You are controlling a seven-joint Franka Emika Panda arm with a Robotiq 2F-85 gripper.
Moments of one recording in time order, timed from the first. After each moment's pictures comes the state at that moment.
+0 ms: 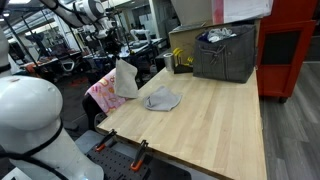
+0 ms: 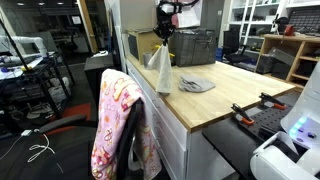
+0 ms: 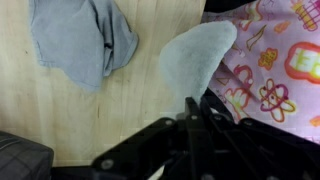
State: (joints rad) arm 0.26 0.15 0.21 -1.92 -0.11 2.15 0.34
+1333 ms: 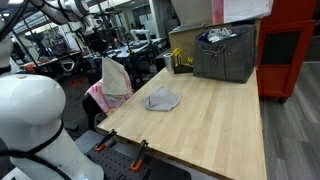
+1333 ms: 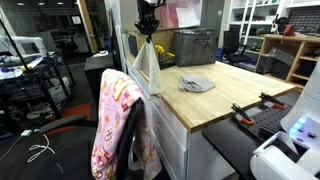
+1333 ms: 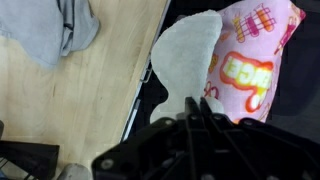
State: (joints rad) arm 0.37 0.22 0.26 -1.76 -0.11 2.05 0.31
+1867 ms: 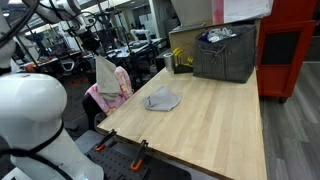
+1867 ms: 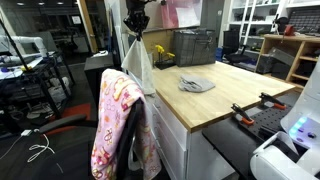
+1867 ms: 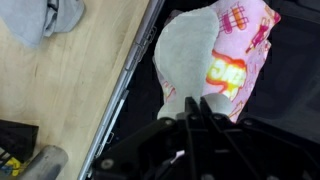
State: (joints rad) arm 0.43 0.27 0.28 -1.66 -0.15 2.01 0.31
